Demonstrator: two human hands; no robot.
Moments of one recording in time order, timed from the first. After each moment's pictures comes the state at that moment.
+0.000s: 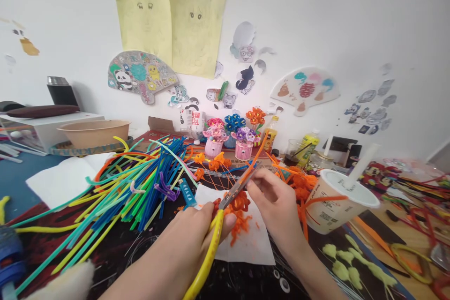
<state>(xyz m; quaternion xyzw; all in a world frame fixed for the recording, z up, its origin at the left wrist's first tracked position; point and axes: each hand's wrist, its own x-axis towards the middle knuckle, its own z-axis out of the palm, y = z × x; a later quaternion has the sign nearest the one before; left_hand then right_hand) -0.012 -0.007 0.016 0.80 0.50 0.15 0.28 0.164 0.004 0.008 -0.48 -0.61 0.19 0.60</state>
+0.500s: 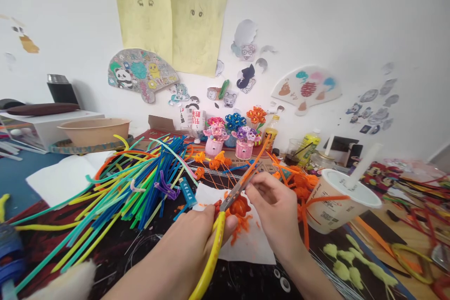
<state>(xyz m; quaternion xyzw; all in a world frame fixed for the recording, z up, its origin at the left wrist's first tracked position) -0.006 -0.007 0.013 0.80 0.51 0.15 0.30 0.154 0.001 0.001 -0.46 -0.55 0.26 0.65</state>
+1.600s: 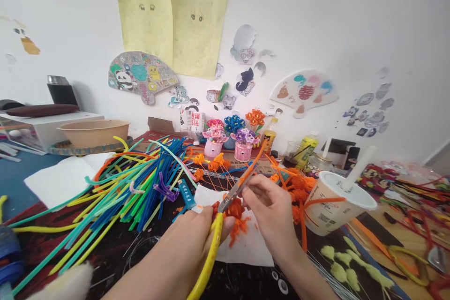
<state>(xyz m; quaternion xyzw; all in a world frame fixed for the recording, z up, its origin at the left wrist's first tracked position) -0.005 -0.007 0.009 0.79 0.49 0.22 0.30 0.154 0.002 0.003 -0.45 -0.56 0.30 0.63</state>
